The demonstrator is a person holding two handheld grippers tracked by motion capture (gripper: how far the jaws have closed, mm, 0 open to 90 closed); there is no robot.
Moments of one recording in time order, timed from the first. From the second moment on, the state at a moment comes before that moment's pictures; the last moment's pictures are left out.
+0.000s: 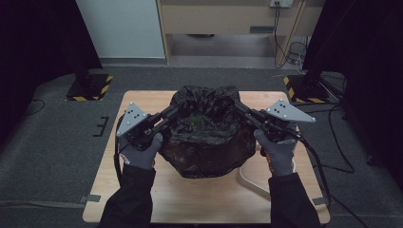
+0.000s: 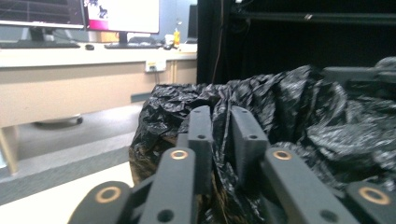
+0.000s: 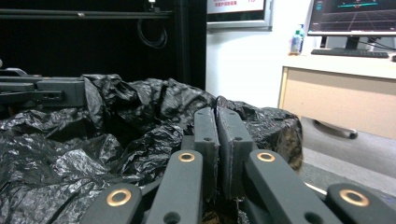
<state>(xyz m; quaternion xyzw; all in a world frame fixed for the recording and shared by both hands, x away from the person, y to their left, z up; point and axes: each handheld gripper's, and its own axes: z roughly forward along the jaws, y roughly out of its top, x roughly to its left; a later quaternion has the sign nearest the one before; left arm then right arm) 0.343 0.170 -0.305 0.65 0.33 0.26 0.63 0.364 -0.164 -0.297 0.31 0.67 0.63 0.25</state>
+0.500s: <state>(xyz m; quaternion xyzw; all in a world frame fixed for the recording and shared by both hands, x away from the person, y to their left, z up) 0.336 0.143 -0.292 0.65 0.29 0.24 0.66 0.362 -0.145 -0.277 0.26 0.66 0.67 0.23</state>
